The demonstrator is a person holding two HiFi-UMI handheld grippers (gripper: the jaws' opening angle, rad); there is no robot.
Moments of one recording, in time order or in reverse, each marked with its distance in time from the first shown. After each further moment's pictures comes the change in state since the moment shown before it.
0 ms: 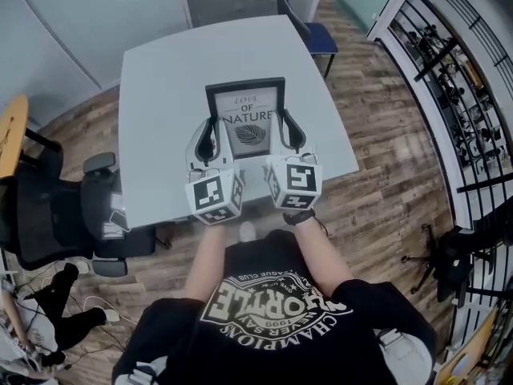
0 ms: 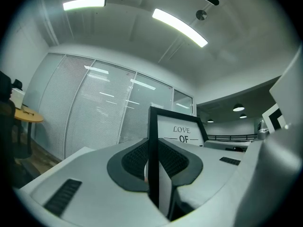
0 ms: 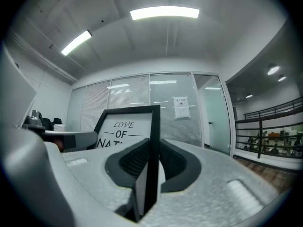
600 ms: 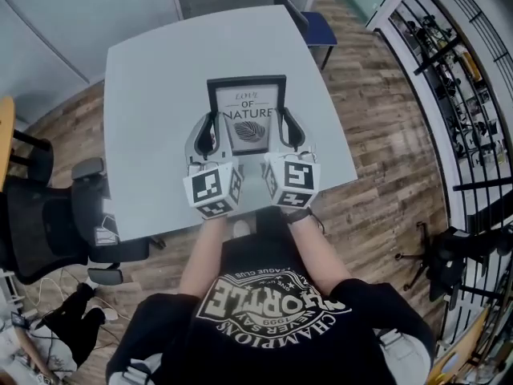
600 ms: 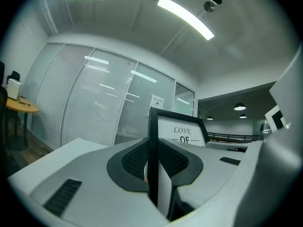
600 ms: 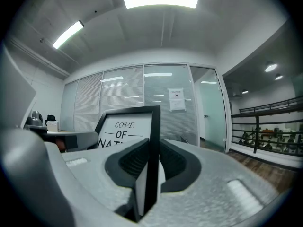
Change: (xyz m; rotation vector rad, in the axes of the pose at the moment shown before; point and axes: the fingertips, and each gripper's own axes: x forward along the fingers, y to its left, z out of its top) left arm 0.105 0.005 -0.047 -0.037 0.072 -0.012; right arm 0.088 -0.048 -0.042 0.016 0.076 -0.050
